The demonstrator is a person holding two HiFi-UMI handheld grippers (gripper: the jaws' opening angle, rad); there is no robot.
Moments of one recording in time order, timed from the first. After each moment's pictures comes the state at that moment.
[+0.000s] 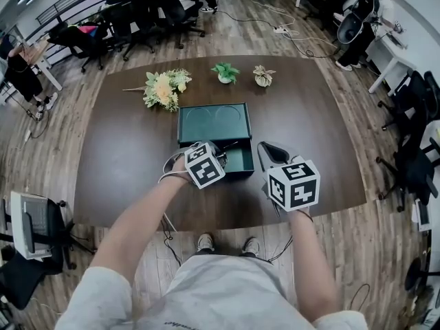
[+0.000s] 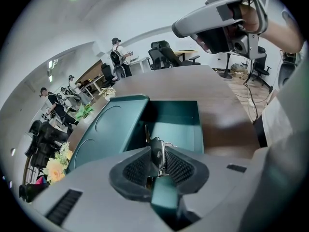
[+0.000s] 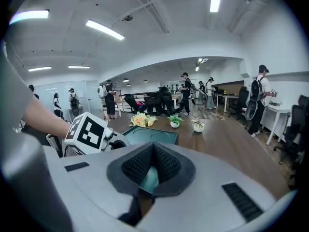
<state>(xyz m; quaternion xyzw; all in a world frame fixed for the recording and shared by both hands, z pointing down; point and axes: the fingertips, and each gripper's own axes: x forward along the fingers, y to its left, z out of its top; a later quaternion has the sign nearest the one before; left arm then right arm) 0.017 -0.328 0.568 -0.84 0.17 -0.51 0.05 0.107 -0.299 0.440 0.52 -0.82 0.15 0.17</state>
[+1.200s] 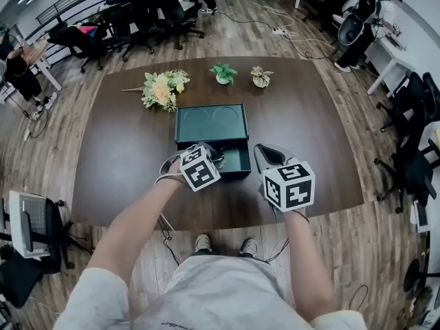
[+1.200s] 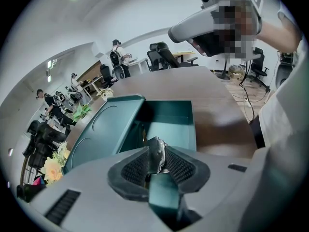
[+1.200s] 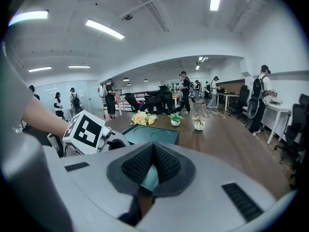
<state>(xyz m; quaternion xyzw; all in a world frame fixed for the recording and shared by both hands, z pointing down) 0.016 -0.318 0.569 -0.85 0.16 -0.51 0.05 0.108 -0.296 0.446 0.51 -0.82 0.16 0.18</state>
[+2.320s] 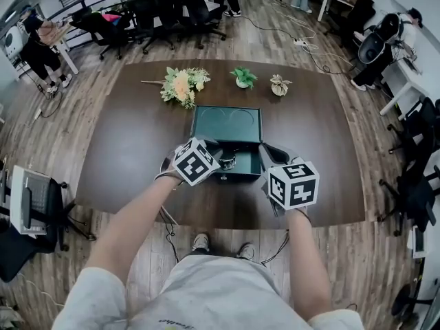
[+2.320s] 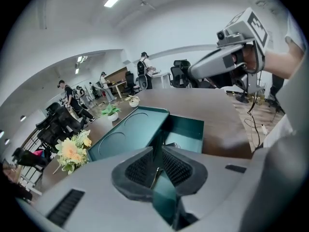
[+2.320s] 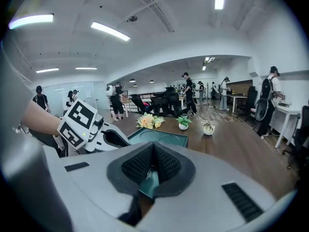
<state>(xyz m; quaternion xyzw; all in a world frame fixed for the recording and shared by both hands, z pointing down) -0.022 -0.333 0.520 -0.86 0.28 -0.42 -0.02 0.084 -0.308 0.436 0.48 -0.85 0.15 0.17</state>
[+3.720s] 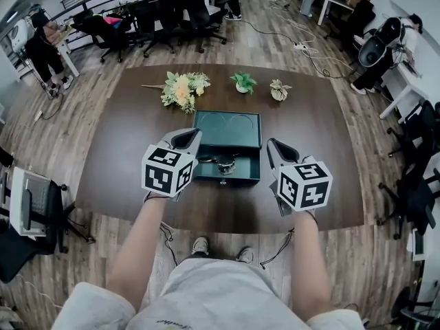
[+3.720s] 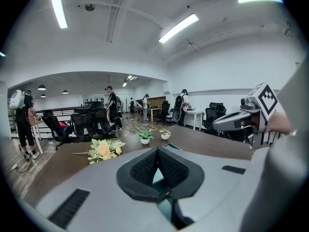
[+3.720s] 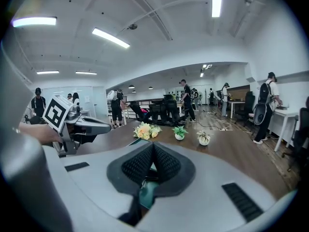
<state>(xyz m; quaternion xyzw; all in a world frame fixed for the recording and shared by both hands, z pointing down) -0.080 -0.342 0.404 -0.86 0.48 -0.17 -0.10 0.100 -0.319 0.396 0.49 -0.85 0.13 0.14</state>
